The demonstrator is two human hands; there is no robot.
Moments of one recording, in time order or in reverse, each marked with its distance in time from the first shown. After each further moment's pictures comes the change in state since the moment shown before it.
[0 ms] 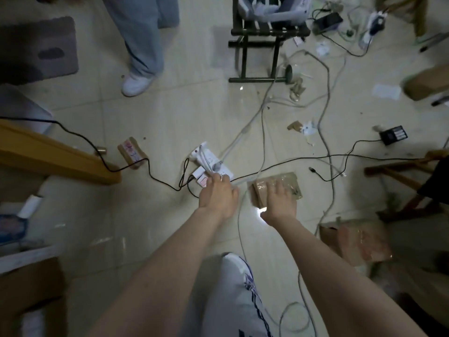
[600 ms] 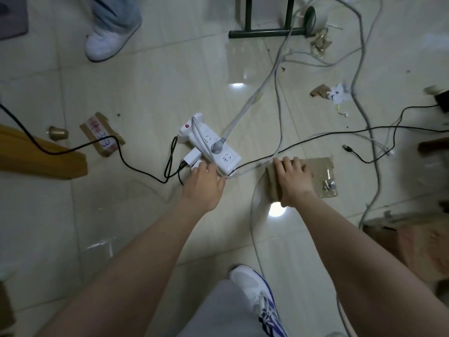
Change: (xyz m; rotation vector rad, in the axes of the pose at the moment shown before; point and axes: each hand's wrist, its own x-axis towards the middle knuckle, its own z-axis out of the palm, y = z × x) left_hand 0.130 -0.098 0.159 0.007 0.078 0.033; right_hand 0.186 0.024 0.141 -0.438 0.142 -0.172
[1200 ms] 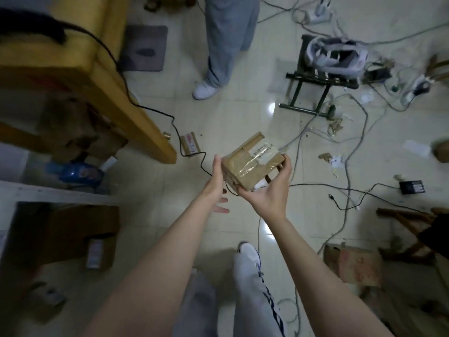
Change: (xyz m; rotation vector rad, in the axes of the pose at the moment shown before) left_hand -0.269 0.029 -0.340 -1.502 -0.144 -0.851; right_hand -0.296 -0.090 -0.374 1.457 0.496 -0.152
